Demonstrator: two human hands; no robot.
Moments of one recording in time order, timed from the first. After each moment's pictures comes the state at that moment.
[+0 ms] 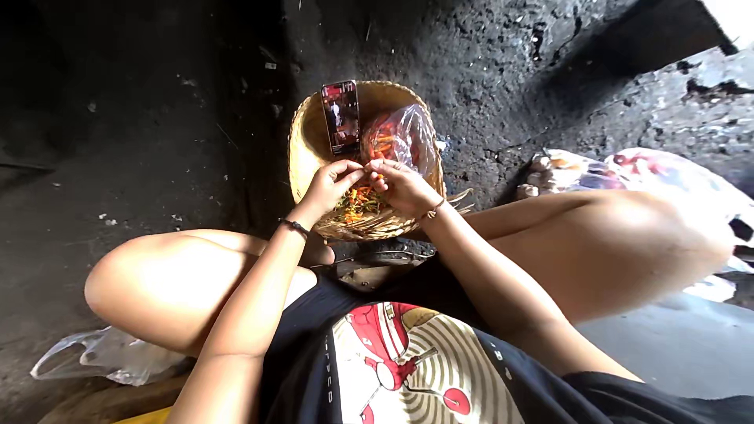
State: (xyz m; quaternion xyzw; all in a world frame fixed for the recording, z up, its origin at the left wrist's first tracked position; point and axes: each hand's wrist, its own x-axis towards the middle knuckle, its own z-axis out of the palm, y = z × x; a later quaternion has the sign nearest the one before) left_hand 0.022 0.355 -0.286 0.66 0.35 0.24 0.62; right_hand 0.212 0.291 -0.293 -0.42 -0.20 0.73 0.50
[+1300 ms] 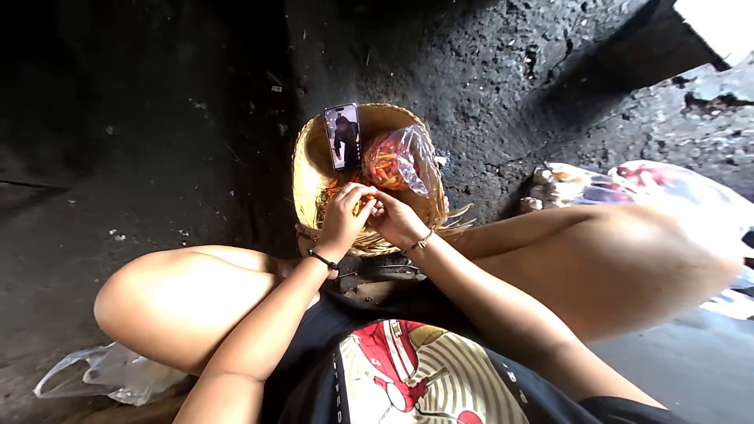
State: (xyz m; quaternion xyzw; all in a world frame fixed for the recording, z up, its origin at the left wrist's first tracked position) left_hand 0.037 0.312 -0.288 0.81 0.39 0.29 0.34; right_hand 0.171 0.273 -0.278 -0.46 0.10 0.69 0.55
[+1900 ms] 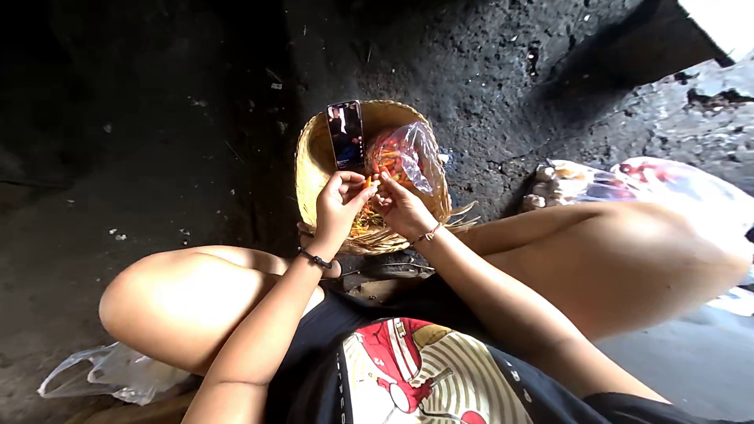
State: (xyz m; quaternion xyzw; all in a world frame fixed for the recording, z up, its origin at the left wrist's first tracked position) left_hand 0.025 0.315 -0.245 0.61 0.42 0.33 0.59; right_hand 0.182 0.285 -0.288 -0.44 0.04 0.68 0.58
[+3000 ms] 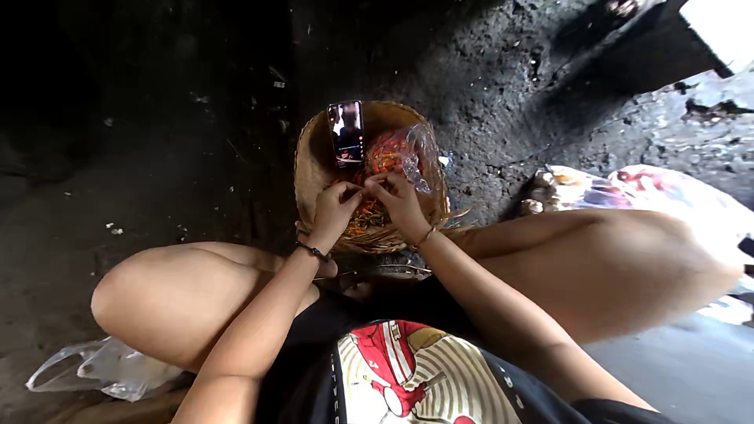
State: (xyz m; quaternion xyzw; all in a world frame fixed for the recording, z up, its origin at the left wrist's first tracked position) left_hand 0.016 0.320 -0.265 0.65 0.50 0.18 0.54; right_hand 0.188 0.272 -0.280 -0.62 -0.41 0.49 0.46
